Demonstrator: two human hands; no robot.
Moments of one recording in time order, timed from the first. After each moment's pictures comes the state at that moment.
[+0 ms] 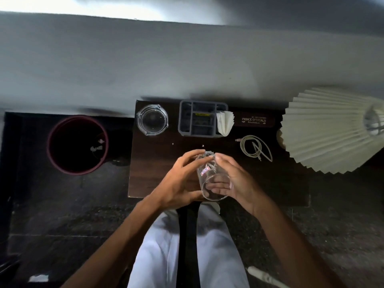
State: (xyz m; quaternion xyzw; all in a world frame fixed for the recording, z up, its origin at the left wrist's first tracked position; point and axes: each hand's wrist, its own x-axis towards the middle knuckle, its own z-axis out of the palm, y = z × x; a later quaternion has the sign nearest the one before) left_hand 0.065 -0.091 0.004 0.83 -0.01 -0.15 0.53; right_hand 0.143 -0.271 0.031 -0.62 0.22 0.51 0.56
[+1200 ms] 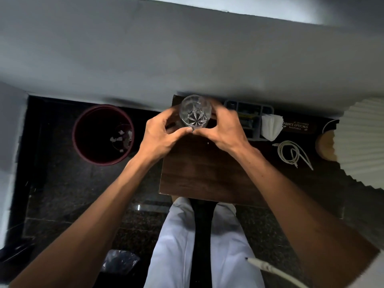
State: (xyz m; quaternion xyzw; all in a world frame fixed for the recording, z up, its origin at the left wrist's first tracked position) left_hand 0.097 0.063 -0.002 0.78 0.22 -0.02 0.58; right_hand 0.202 -0.099 -0.002 -0.84 -0.23 0.24 0.42
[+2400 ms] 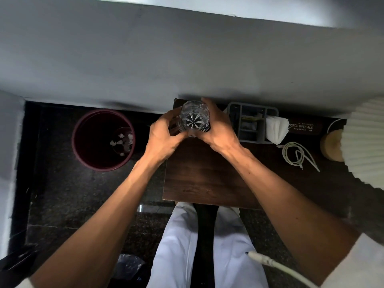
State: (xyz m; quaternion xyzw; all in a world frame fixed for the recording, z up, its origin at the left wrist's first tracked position) left_hand 0.110 0.069 -0.015 0.78 0.26 -0.07 0.57; right_hand 0.200 -0.075 -0.025 -0.87 -0.21 0.25 0.36
